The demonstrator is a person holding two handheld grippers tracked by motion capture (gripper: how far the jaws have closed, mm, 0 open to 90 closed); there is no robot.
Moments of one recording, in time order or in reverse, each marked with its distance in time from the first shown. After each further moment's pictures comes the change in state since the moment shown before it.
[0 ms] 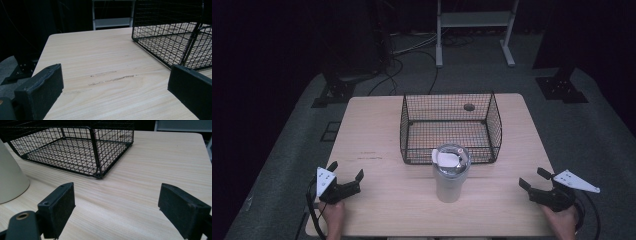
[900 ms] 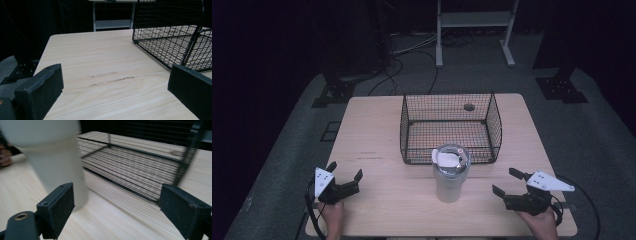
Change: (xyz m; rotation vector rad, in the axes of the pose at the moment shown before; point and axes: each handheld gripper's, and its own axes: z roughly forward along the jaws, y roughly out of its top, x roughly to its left) left arm 0.002 0.000 -0.002 -0.012 0.001 -0.014; right arm 0.084 0.036 0.011 -0.002 0.216 -0.122
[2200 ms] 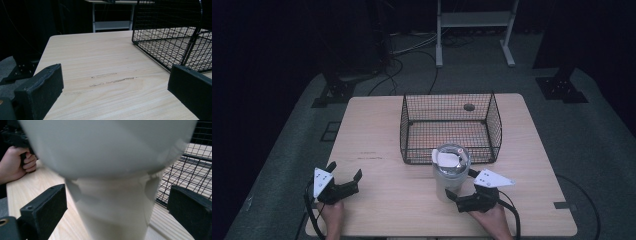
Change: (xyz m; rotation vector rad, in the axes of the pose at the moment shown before) left arm 0.002 0.000 -0.001 -0.008 -0.006 -0.007; right arm 0.074 0.013 0.091 0.000 0.130 -0.013
